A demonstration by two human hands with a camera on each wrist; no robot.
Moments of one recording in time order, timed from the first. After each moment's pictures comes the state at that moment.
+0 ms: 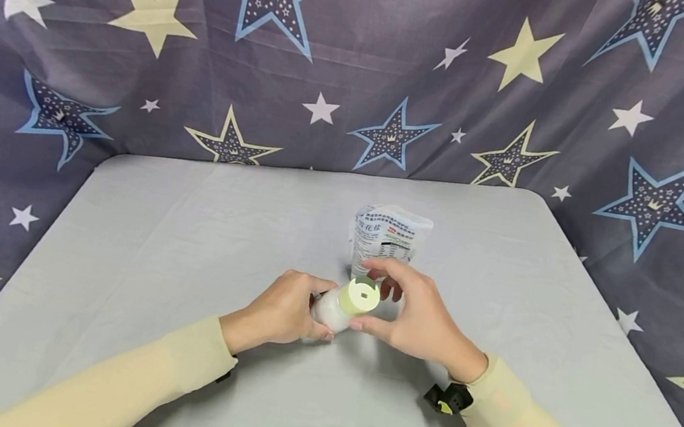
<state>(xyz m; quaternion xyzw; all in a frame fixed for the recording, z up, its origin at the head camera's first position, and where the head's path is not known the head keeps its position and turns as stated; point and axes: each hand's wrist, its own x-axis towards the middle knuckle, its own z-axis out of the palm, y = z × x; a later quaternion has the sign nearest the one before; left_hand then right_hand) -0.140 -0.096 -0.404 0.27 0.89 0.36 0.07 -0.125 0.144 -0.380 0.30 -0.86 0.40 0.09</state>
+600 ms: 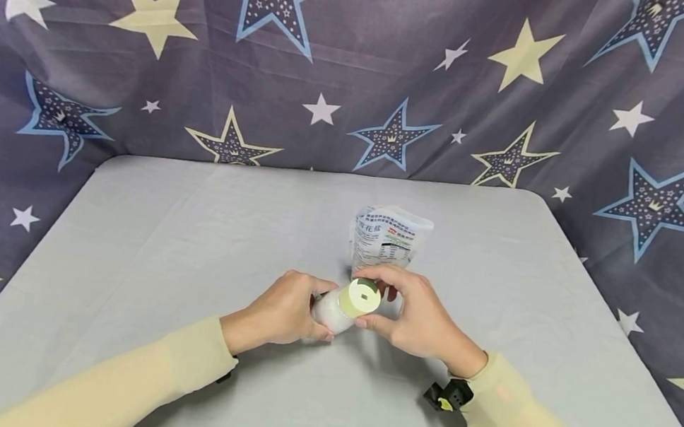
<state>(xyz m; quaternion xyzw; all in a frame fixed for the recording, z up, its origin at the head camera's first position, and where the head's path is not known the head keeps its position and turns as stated) -0.140 -0.096 -0.404 0.27 0.89 0.36 0.07 -0.130 0.144 -0.382 0.33 -0.84 0.43 0.05</state>
